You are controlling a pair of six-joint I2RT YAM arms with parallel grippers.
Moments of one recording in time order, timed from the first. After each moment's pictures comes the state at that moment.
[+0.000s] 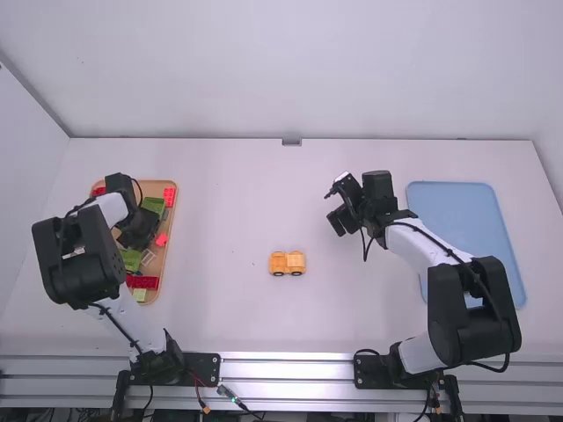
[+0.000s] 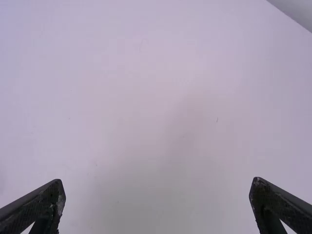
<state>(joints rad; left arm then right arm) 0.42 1.91 1.12 -0.59 -0.01 -0.84 0.22 1.61 0.85 -0.12 -0.19 -0.46</state>
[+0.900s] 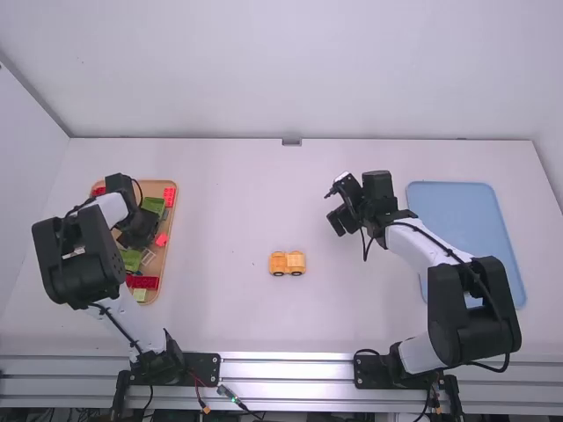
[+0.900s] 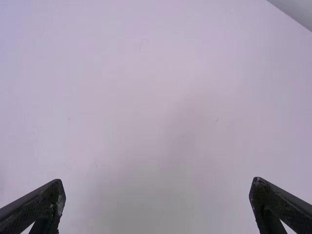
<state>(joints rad) 0.42 1.91 1.12 -0.61 -0.01 -0.87 0.22 1.61 0.85 -0.11 -0.19 -0.45</state>
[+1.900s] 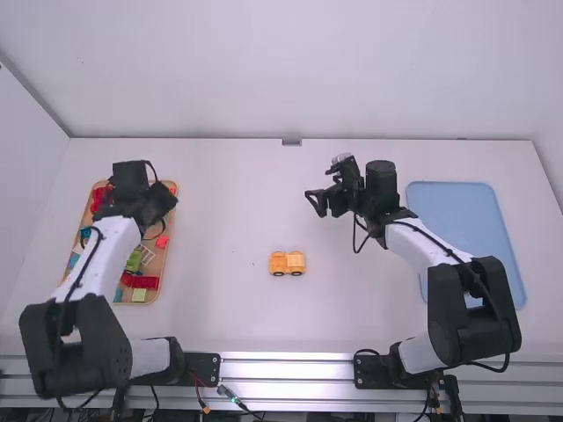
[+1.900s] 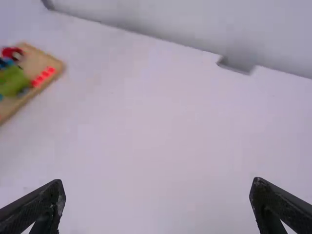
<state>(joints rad) 0.17 1.36 0.92 -0.41 0.02 -0.54 0.22 1.61 0.85 0.20 -0.58 -0.03</state>
